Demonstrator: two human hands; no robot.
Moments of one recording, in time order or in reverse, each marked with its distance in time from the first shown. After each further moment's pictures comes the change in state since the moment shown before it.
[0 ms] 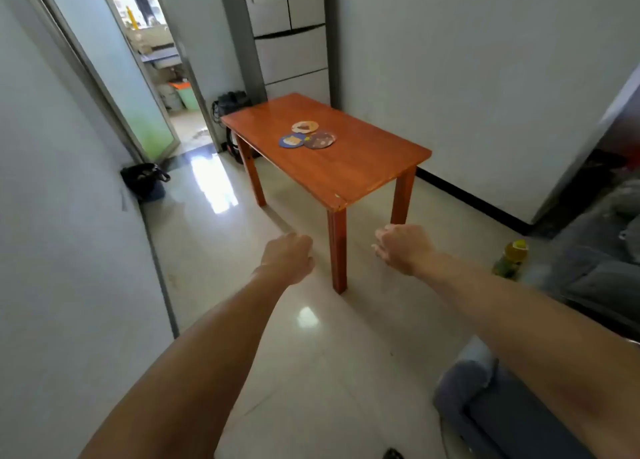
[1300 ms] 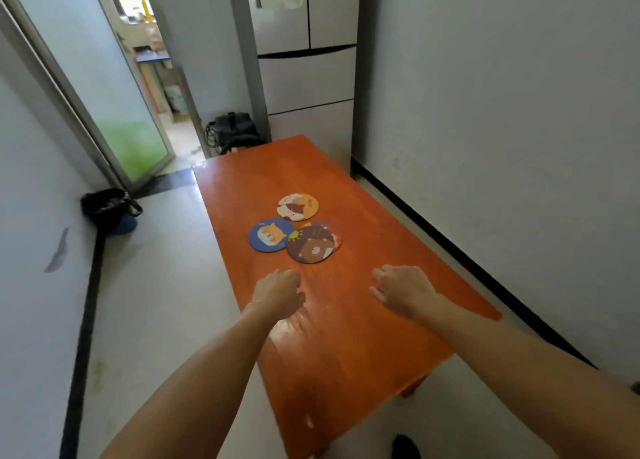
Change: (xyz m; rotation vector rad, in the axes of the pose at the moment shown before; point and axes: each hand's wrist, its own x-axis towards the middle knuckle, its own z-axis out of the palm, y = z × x) left_hand 0.657 -0.118 0.081 -0.110 -0.151 -0.255; right_hand 0.591 0.305 0.156 -0.019 -0.134 -0.163
